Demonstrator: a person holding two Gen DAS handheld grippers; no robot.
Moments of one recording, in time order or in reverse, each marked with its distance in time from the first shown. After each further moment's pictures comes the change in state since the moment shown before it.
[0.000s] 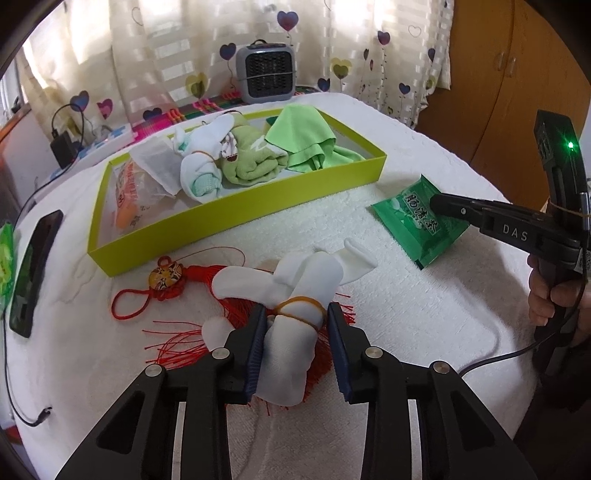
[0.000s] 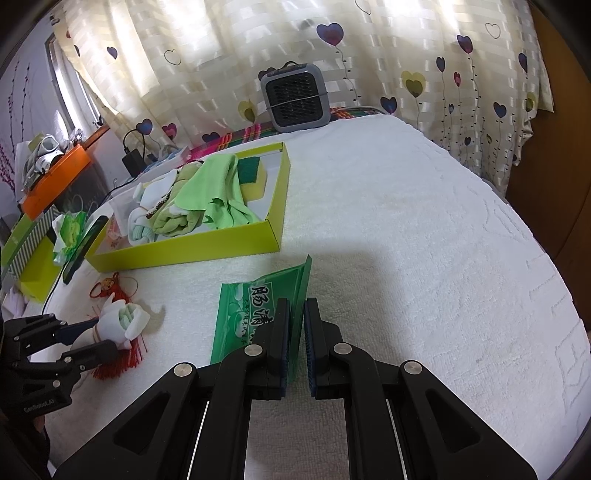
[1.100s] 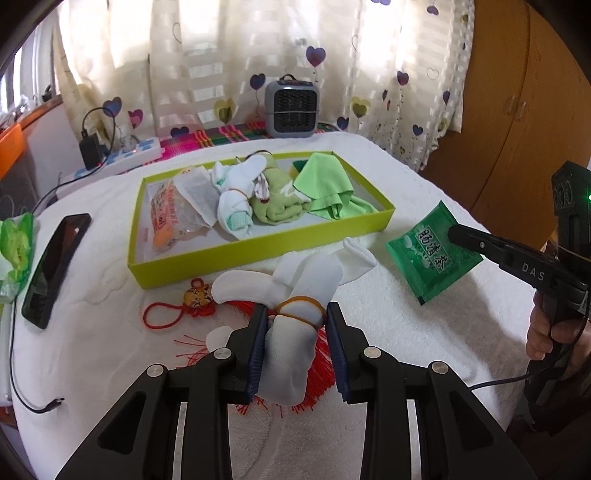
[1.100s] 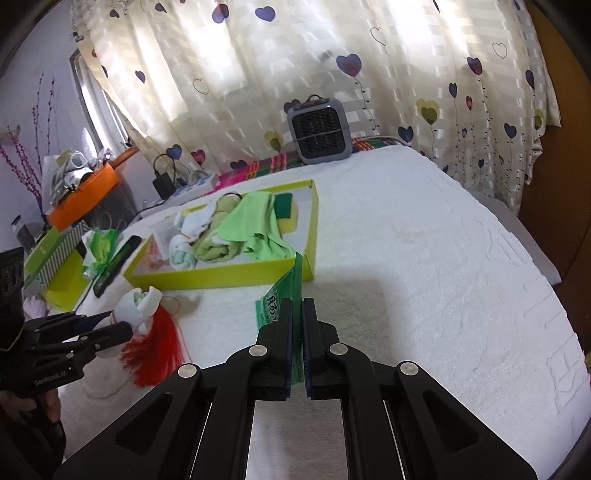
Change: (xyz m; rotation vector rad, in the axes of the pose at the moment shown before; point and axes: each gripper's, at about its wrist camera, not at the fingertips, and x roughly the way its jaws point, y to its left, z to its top) left arm -0.034 0.015 0.006 -0.102 -0.117 0.004; right arm -0.033 0.012 0.007 -0.009 -0.097 0.087
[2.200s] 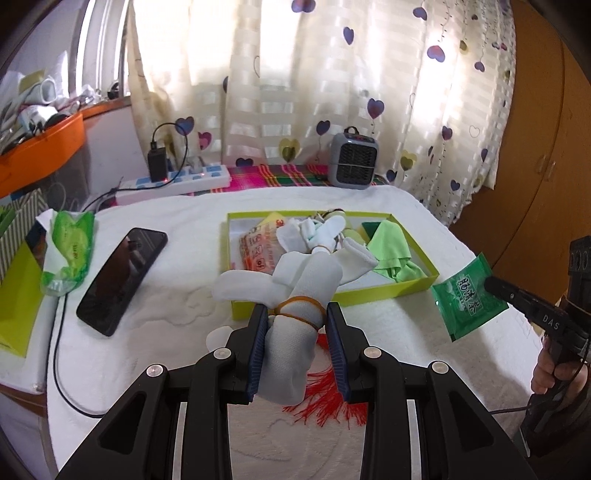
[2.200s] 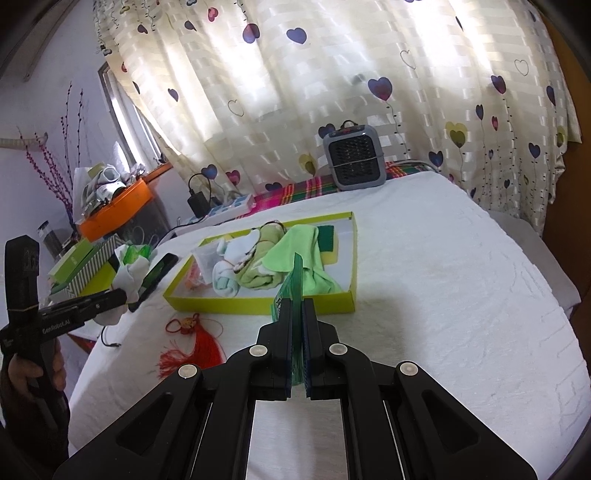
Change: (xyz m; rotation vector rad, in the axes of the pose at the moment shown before) left arm -0.052 0.062 0.018 -0.144 -0.124 0.096; right arm -0.012 0.018 0.016 -0.024 -0.059 0.113
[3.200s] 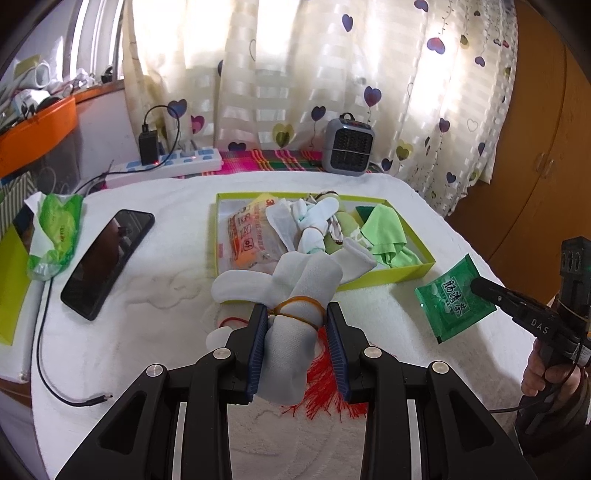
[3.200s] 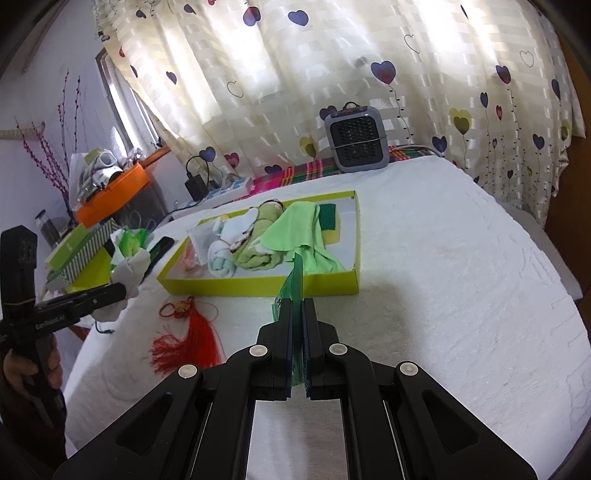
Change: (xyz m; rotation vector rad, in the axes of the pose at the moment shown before) left arm 0.014 -0.003 -0.007 -0.016 0.042 -0.033; right arm 0.012 0.002 -0.011 -0.014 0.049 -0.008
